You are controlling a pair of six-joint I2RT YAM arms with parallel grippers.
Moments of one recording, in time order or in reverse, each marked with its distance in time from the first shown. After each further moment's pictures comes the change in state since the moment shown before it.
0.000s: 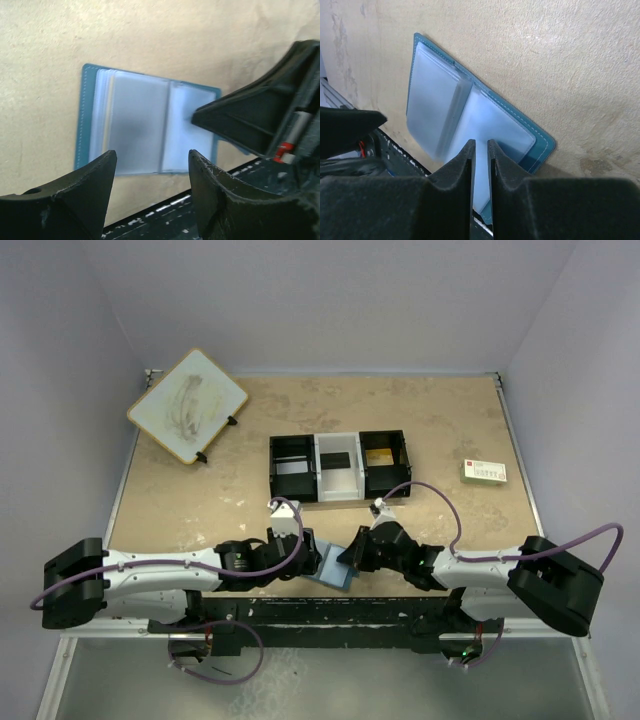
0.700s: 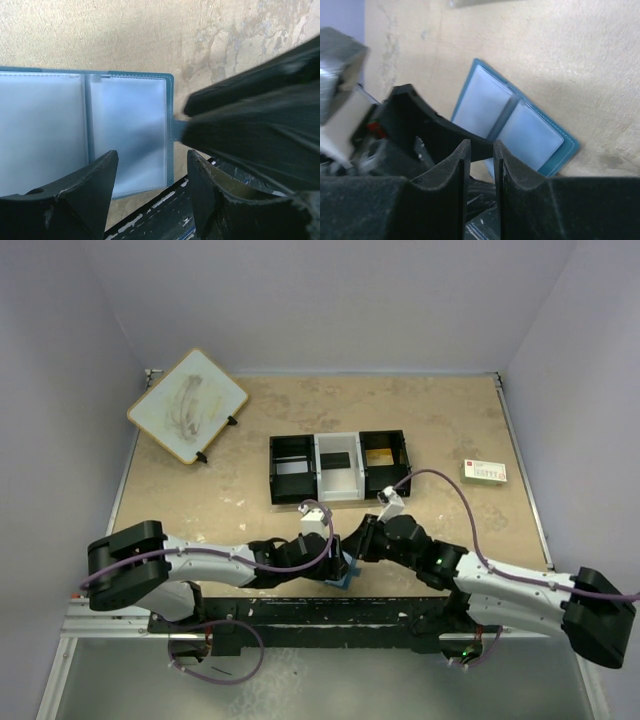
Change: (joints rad) left arm 0.015 0.315 0.021 0.355 0.234 0.000; right arm 0.002 -0.333 0.084 -0.265 0.062 -0.071
